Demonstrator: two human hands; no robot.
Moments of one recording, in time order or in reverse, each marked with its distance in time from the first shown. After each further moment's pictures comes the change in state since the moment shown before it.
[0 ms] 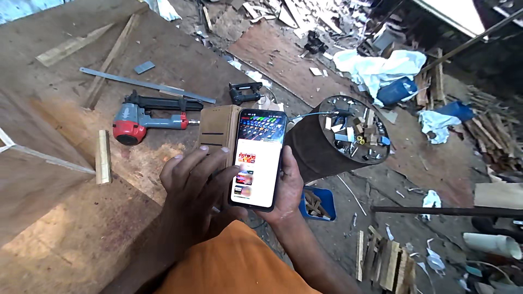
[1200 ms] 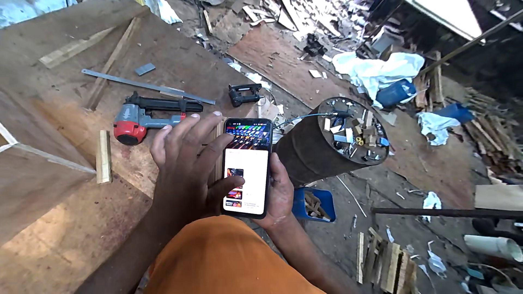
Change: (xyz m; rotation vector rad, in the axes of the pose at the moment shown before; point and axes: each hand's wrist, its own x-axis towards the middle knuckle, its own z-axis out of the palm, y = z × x) left_hand 0.042 -0.006 -0.015 0.096 -0.093 -0.059; right_hand -0.014 0.010 0.003 -0.008 -0.046 0.084
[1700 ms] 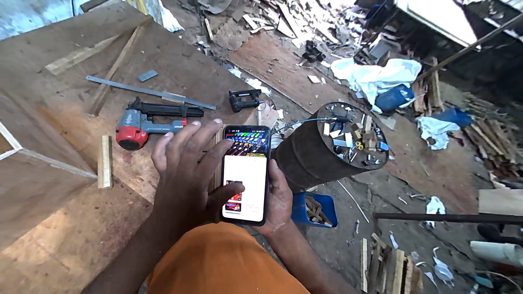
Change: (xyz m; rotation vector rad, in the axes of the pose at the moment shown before) left_hand 0.000 0.001 -0.001 0.002 -0.010 -0.017; right_hand 0.000 0.001 -0.003 -0.003 0.000 0.030
